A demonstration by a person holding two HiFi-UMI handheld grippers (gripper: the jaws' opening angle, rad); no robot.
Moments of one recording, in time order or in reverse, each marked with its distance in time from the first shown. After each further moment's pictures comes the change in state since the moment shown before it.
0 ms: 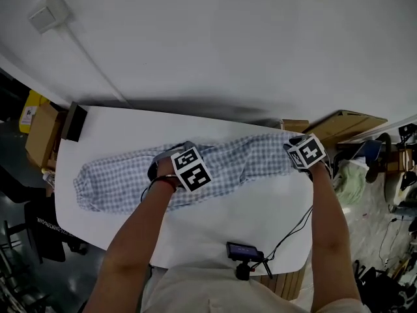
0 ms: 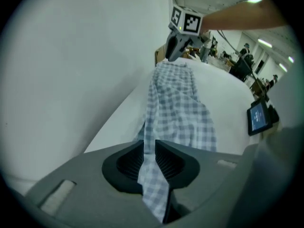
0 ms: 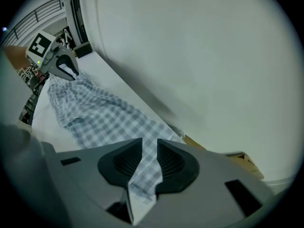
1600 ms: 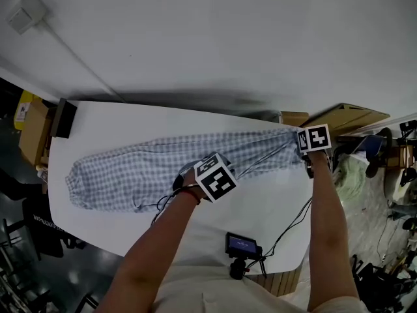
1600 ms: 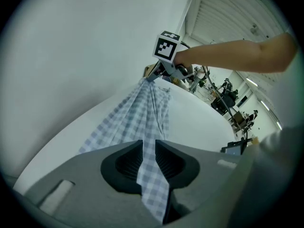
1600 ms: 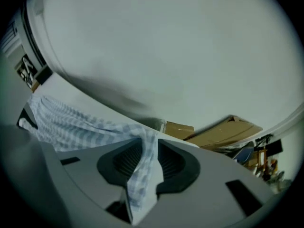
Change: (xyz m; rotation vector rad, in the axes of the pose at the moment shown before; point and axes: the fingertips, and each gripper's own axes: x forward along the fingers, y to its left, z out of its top) left arm 0.021 -0.086 0.093 -0.191 -0.159 -0.284; right arm 0.022 -0.075 -0.040 0.407 0.030 -0.145
